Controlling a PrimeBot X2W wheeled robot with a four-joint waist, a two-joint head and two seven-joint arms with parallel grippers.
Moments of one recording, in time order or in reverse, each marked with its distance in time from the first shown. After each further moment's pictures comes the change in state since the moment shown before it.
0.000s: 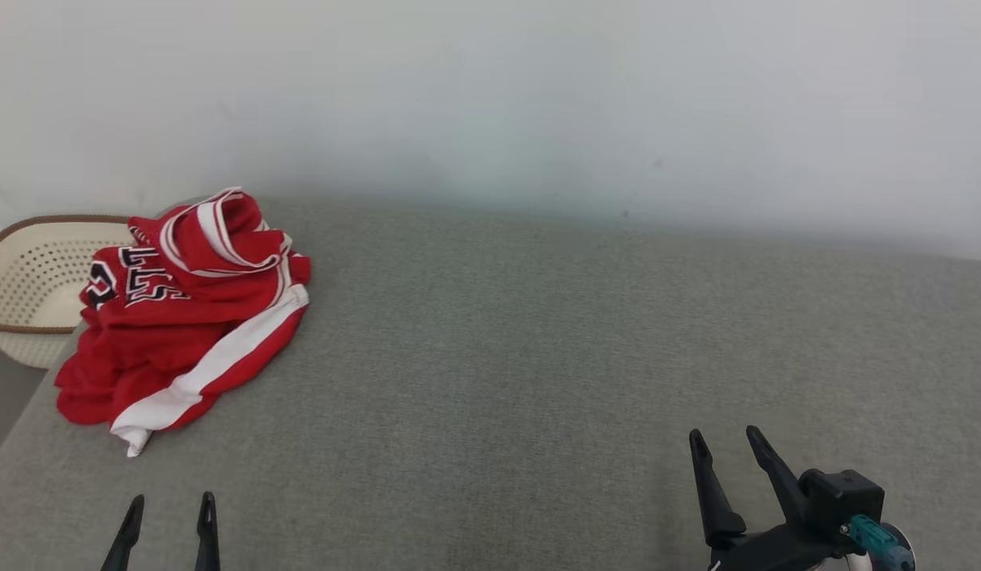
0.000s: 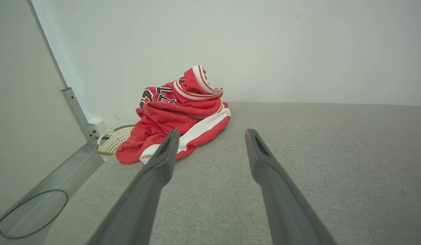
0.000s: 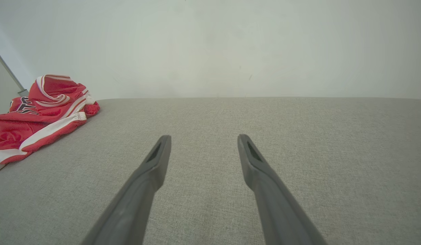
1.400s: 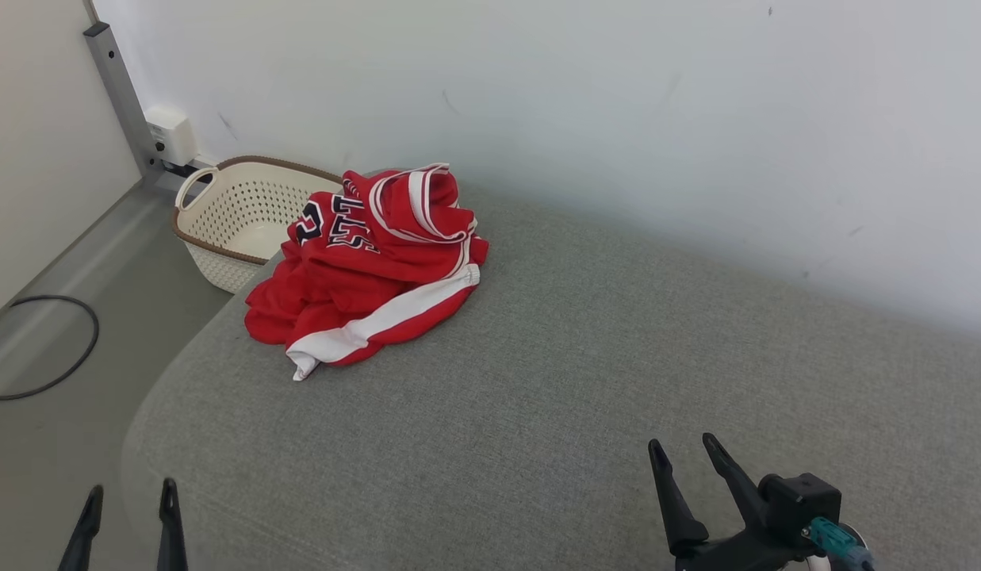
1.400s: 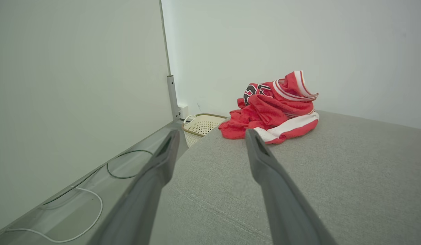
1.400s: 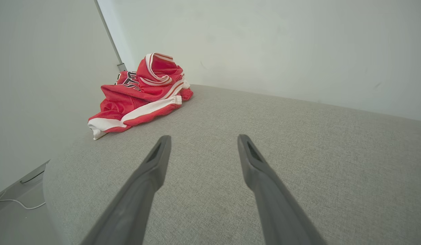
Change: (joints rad) left arm 0.021 0.039 0.041 -0.052 -0.059 0.035 0.030; right arm -0.033 -0.003 0.093 0.087 0.049 0.000 -0.043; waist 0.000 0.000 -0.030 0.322
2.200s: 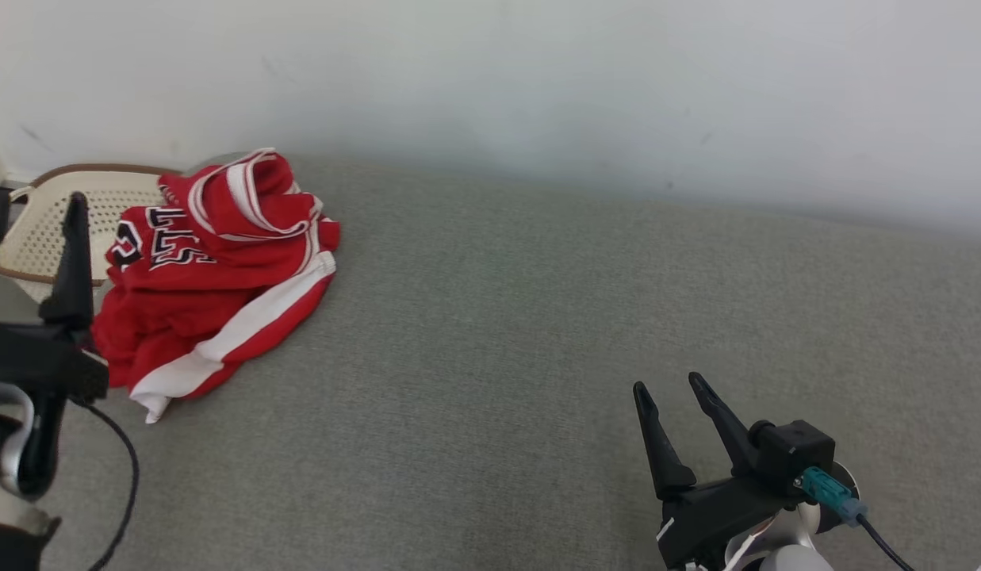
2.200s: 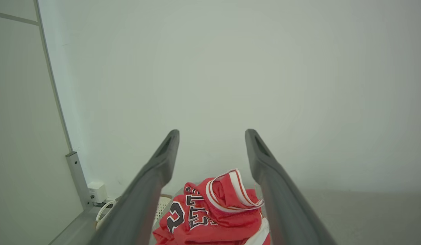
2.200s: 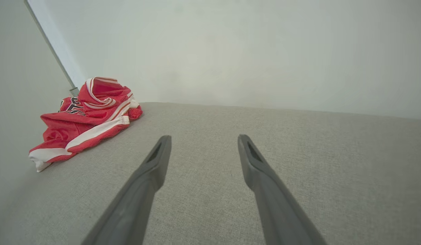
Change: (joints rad) left arm -0.689 0.147 -0.032 0.405 -0.162 -0.255 0.021; right arm -0.108 -0.016 0.042 0.000 0.008 0.000 -0.018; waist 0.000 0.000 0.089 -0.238
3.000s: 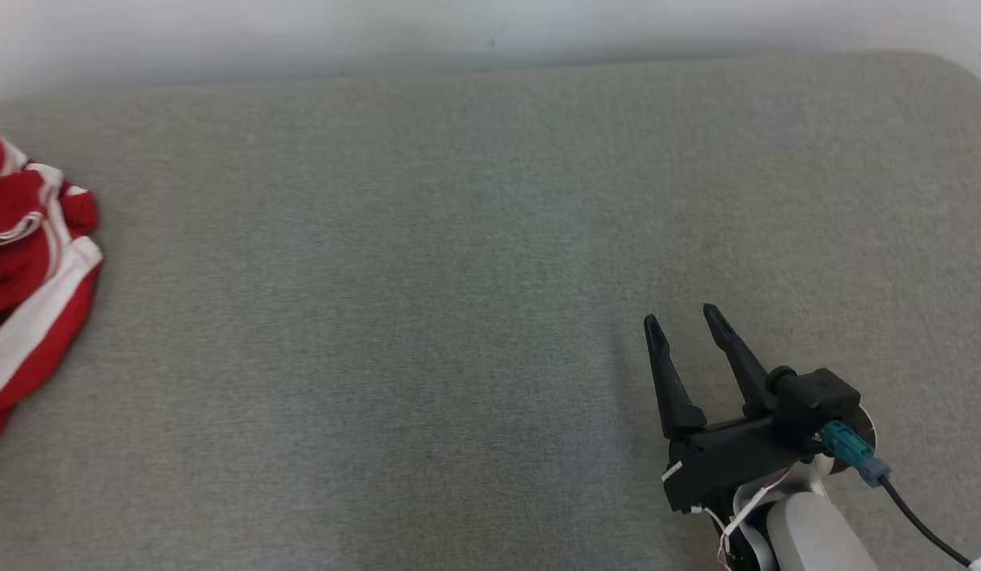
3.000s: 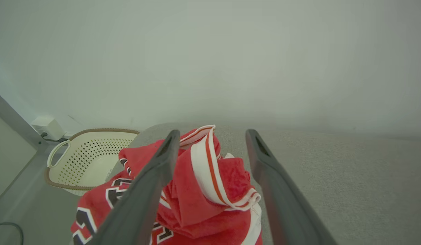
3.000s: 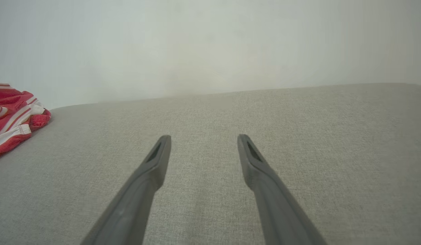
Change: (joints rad) left arm -0.377 0.166 -0.065 0.469 -0.112 -0.041 0.212; right arm -0.084 0.001 -0.026 -0.045 -0.029 0.000 -0.023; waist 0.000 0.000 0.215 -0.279
